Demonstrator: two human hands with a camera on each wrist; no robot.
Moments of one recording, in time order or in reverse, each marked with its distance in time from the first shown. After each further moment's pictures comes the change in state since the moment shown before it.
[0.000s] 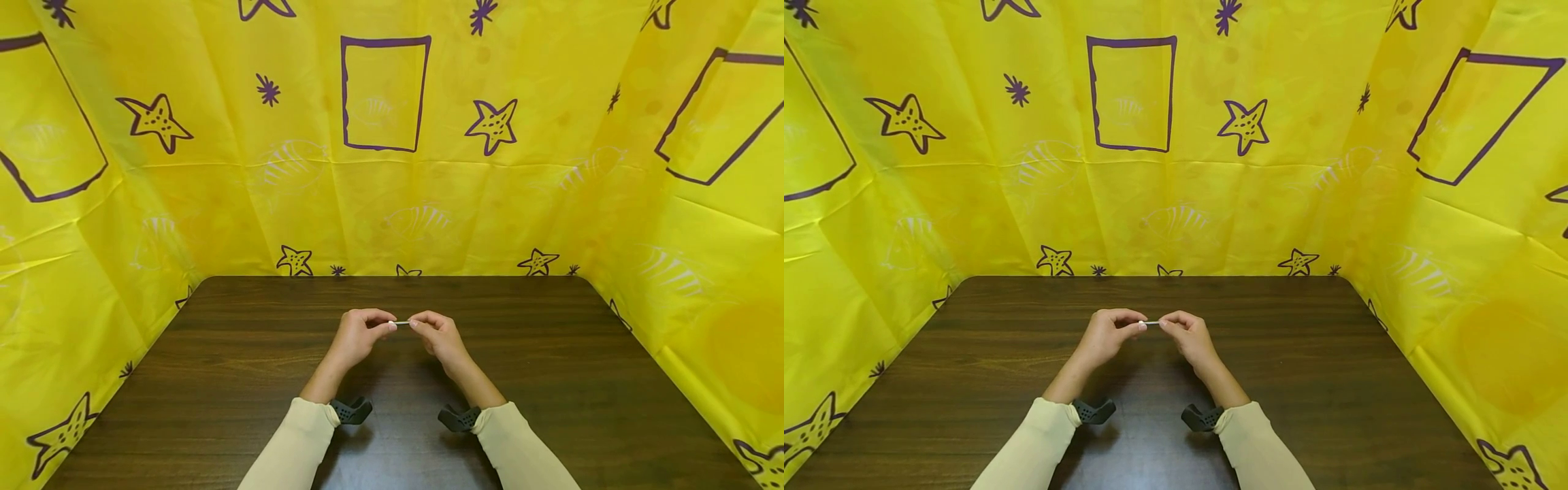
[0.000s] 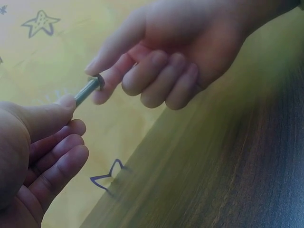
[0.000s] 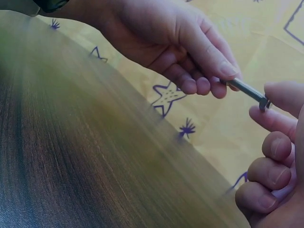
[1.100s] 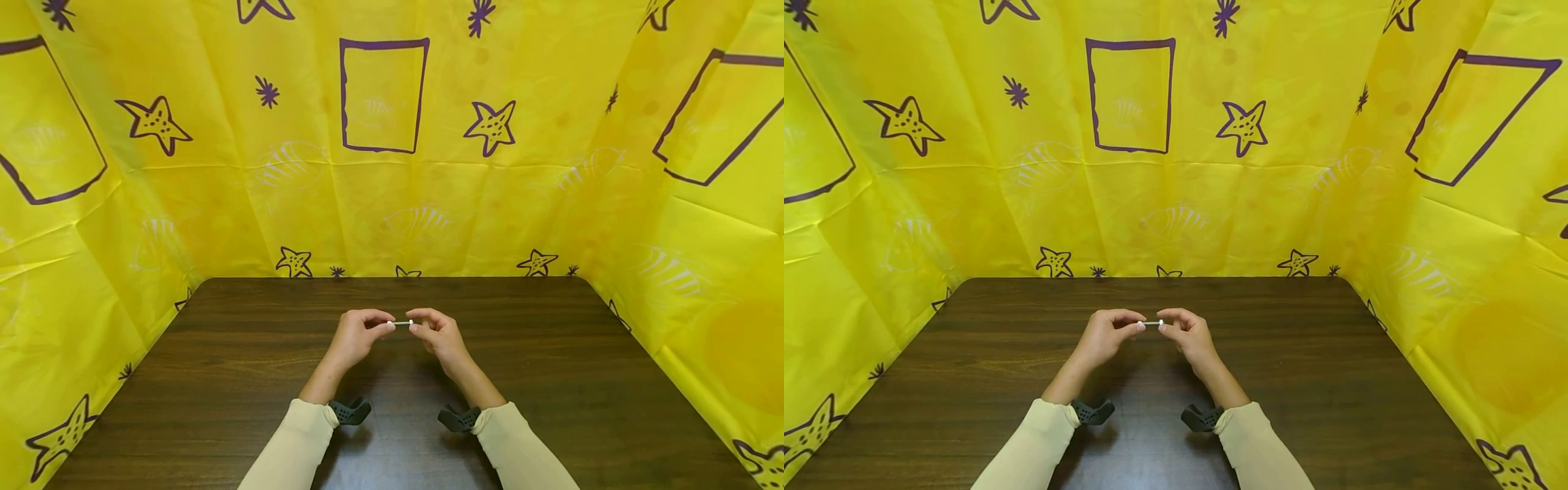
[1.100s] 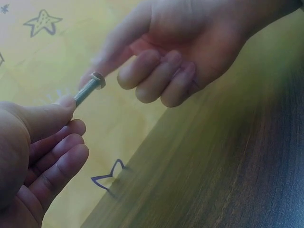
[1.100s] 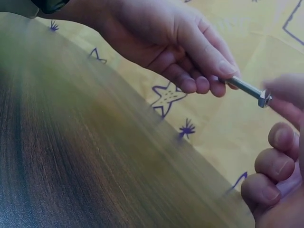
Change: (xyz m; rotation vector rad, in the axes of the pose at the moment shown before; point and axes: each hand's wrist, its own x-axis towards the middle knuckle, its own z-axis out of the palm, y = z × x) left_hand -0.001 0.001 -0.002 -0.017 -0.002 -0.011; right_hand -0.001 0.002 -0.001 0.012 -0.022 -0.169
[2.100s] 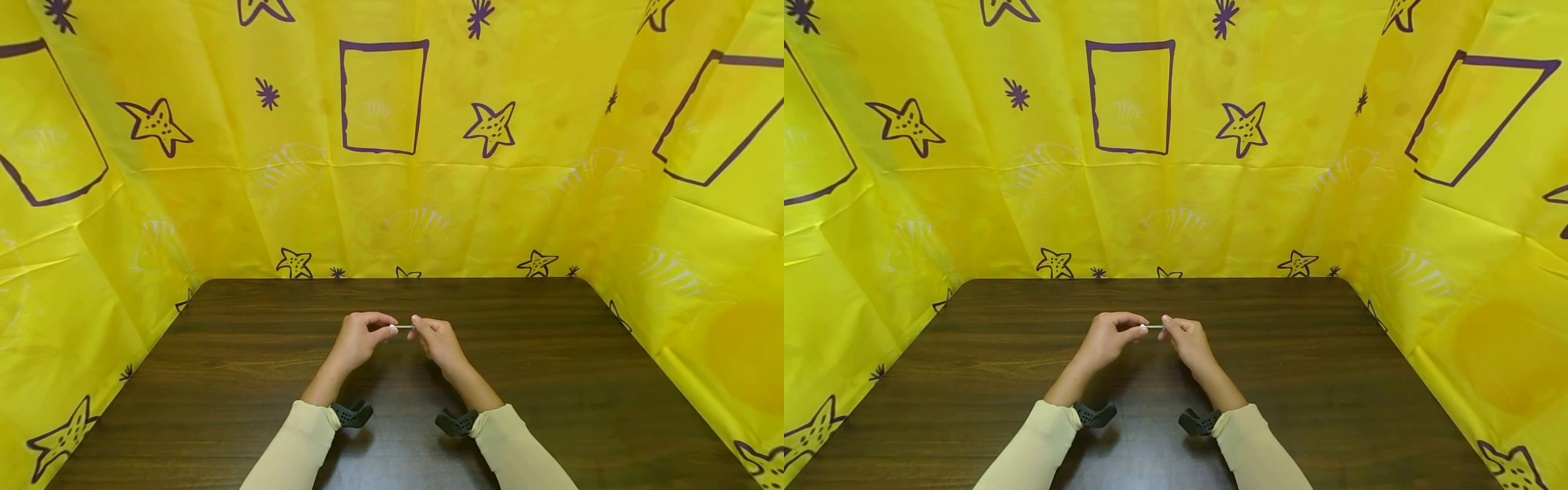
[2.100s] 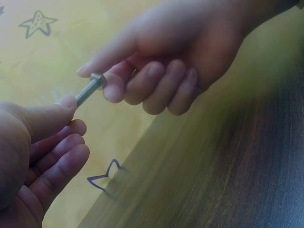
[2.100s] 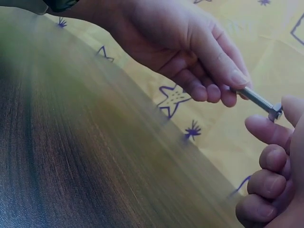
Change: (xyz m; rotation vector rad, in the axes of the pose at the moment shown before) left_hand -0.002 -0.001 0.004 0.022 -0.019 0.012; right_hand 0.001 0.001 0.006 -0.149 0.079 0.211
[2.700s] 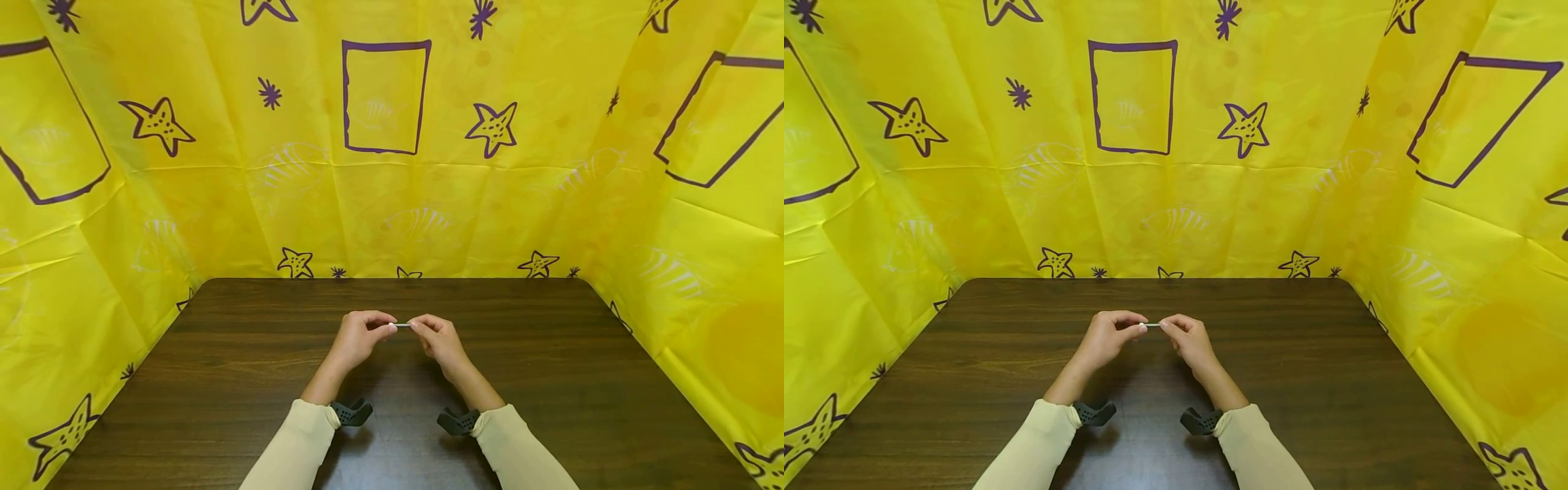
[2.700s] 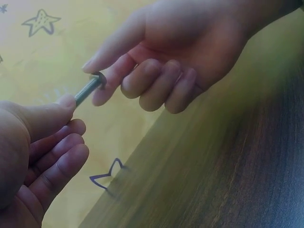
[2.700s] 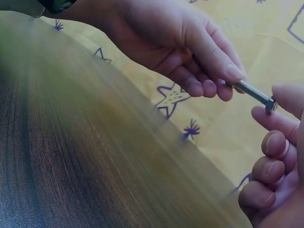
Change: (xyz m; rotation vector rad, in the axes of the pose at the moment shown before) left_hand 0.001 -0.001 -0.003 -0.005 0.021 0.006; right_hand -0.004 -0.009 -0.001 0.097 -0.041 -0.026
